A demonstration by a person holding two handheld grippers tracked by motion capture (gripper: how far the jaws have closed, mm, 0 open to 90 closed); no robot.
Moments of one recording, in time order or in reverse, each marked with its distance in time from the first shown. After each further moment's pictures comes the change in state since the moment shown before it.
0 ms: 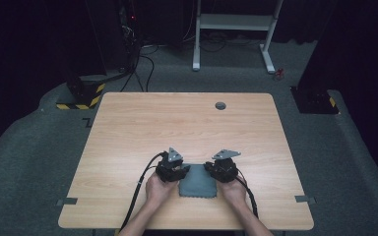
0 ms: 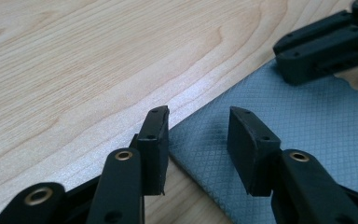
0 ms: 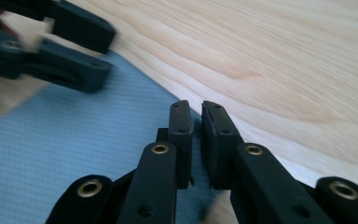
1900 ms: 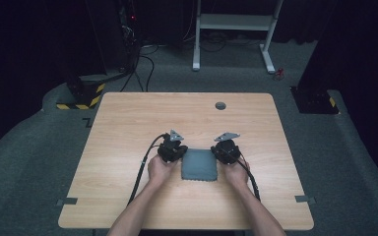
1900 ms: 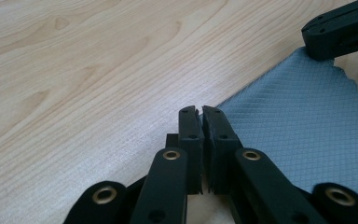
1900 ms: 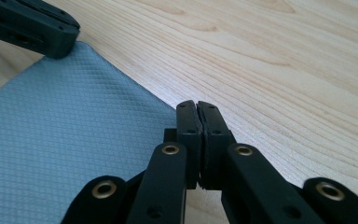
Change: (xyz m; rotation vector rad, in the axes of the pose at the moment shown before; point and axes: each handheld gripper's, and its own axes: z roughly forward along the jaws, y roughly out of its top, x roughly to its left) left arm 0.042 0.042 0.032 -0.002 -0.007 -0.010; right arm -0.035 0.040 0.014 0.054 -0.162 -0.013
